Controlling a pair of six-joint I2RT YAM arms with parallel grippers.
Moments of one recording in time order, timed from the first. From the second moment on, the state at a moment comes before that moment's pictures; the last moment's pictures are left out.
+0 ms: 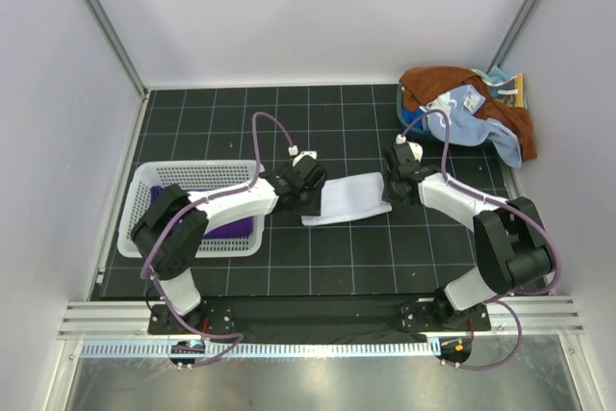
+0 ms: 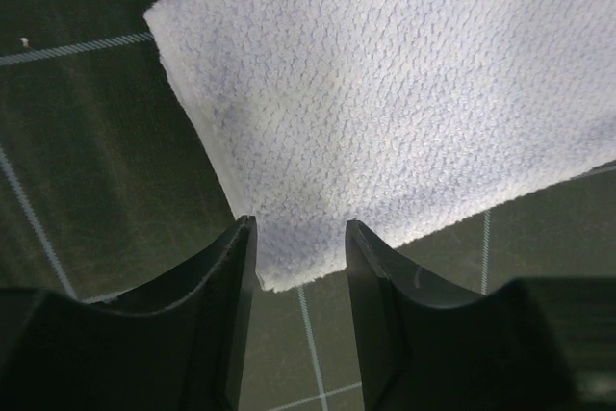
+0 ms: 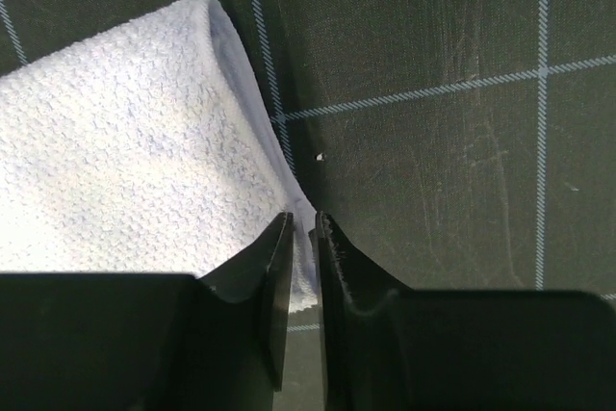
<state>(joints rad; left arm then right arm) -0.83 1.75 1.12 -0.39 -0.16 -0.68 0.37 1.51 0.84 -0.36 0.23 0.53</state>
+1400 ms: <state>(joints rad) -0.79 1.88 1.18 -0.35 -0.26 -0.91 0.46 1.42 0.88 -0.35 0.18 0.52</state>
